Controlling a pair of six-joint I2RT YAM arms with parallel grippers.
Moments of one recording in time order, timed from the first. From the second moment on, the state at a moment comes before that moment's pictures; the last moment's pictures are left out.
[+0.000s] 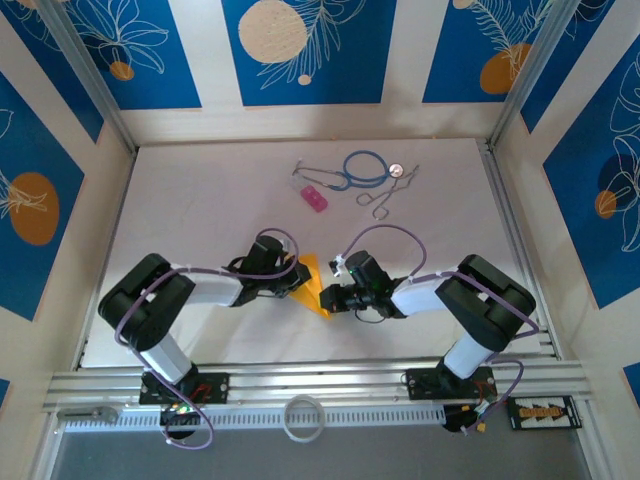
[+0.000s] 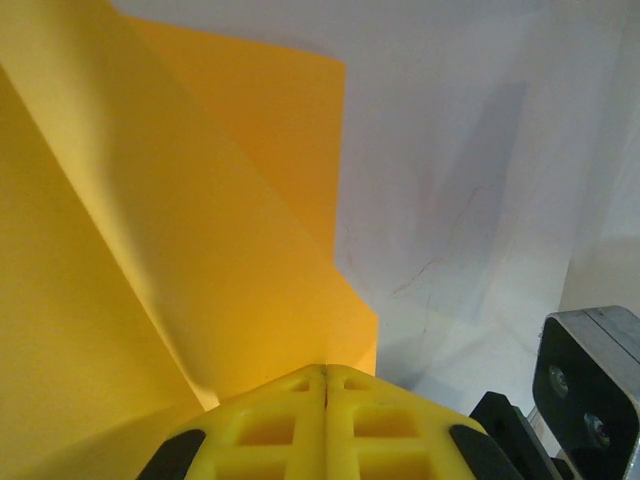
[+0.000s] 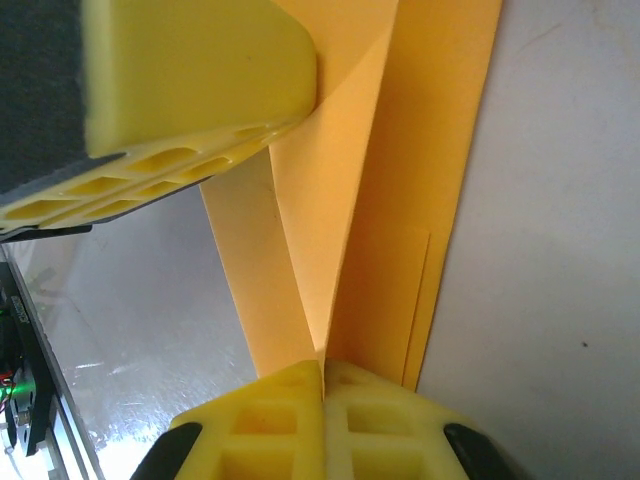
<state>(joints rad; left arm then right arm) -0.67 1.66 0.61 0.34 0.35 -1.14 0.76 1.62 0.50 0.33 -0.42 0.69</state>
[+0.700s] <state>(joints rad) -0.67 1.71 0.62 0.36 0.36 -1.14 0.75 1.62 0.49 0.34 -0.43 0.70</state>
